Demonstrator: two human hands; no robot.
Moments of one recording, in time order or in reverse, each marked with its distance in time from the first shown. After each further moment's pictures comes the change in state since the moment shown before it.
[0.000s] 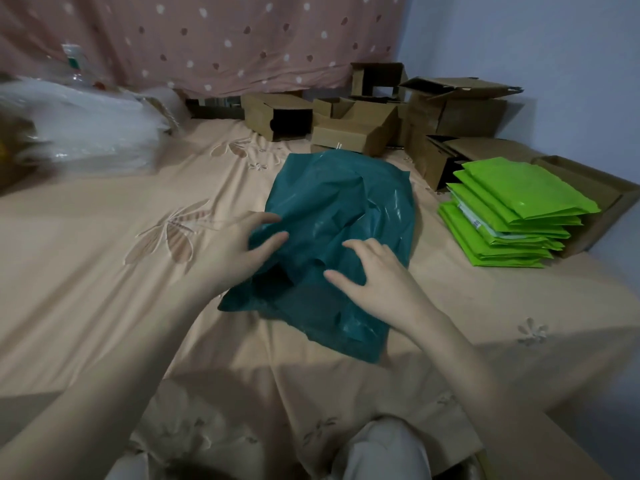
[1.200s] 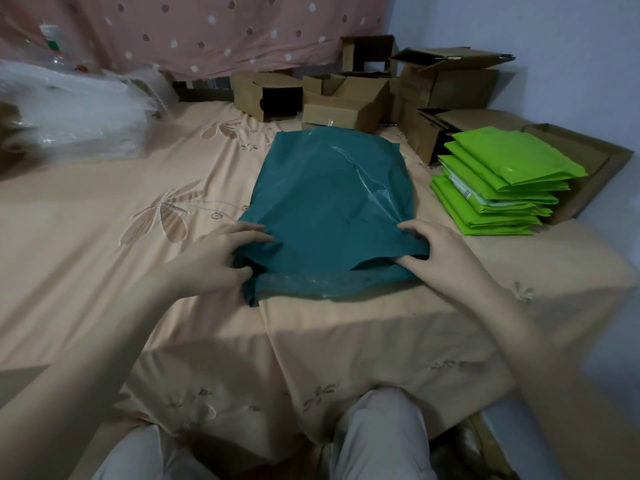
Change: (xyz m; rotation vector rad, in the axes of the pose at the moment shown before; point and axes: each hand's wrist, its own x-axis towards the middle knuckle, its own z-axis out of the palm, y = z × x) left_hand -0.037 -0.005 -0.020 0.138 -0.440 0.057; right_hand -0.032 0.069 -0.031 0.105 0.104 0.104
